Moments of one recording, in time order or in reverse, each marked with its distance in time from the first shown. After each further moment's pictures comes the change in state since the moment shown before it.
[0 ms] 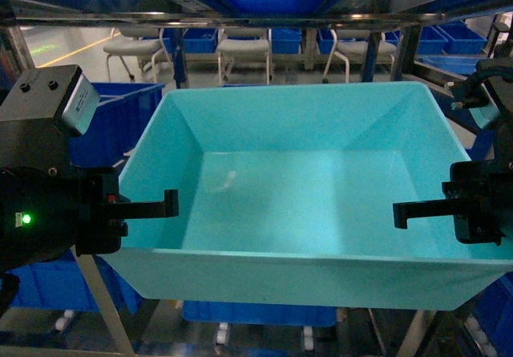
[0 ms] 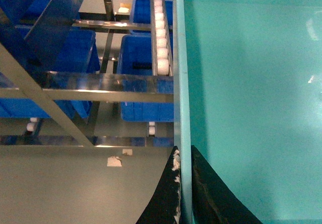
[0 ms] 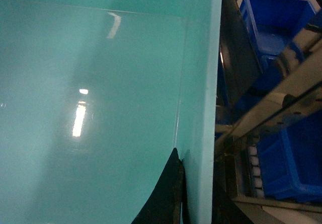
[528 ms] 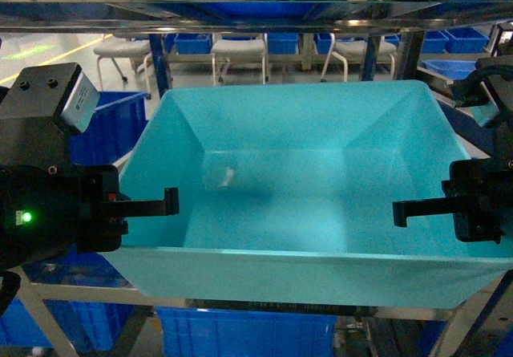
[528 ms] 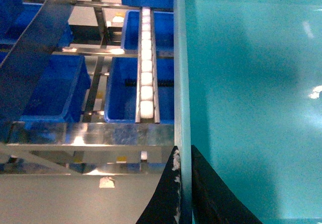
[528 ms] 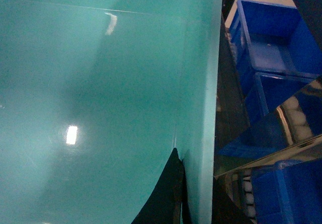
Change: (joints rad) left arm 0.002 0.000 0.000 0.002 0.002 0.000; right arm 0.003 0.000 0.002 0.002 0.001 0.000
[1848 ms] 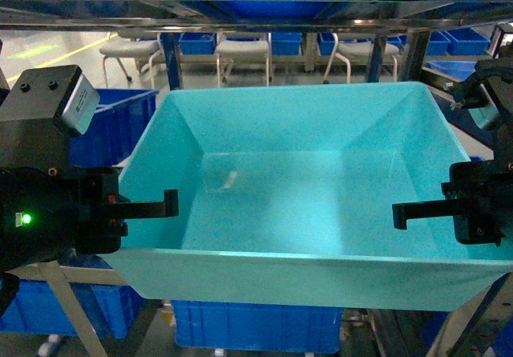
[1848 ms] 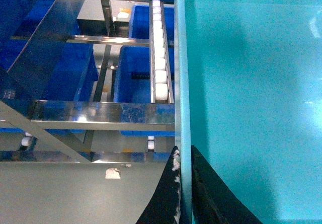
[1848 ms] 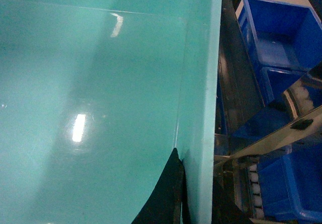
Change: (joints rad) left arm 0.000 0.001 0.000 -0.003 -0.003 0.000; right arm 0.002 0.000 -0.002 -0.001 0.000 0.000
